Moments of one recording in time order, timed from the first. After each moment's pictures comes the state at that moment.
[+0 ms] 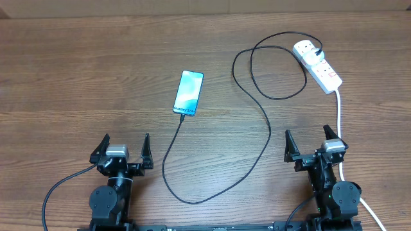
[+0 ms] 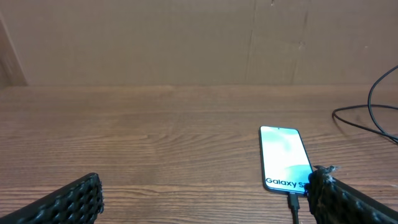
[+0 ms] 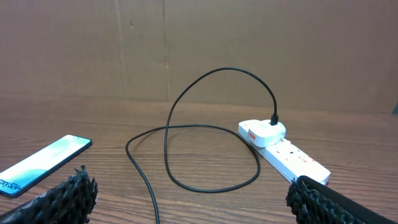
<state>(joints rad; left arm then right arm) -0.05 0.02 0.01 -0.08 -0.03 -0.03 0.05 0.01 0.02 -0.03 -0.08 -0.01</state>
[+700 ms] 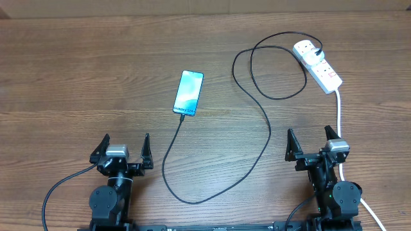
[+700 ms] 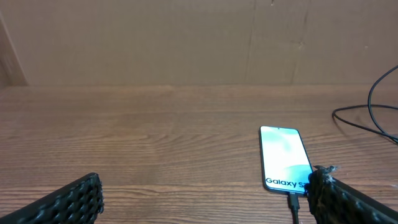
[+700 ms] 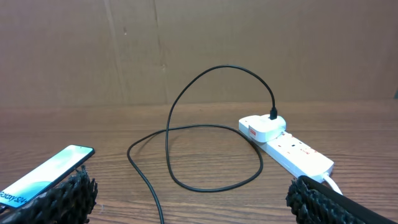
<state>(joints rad) -0.05 0.02 0.01 -0.08 -0.03 -0.03 0.03 0.01 0.02 -0.03 -0.08 0.07</state>
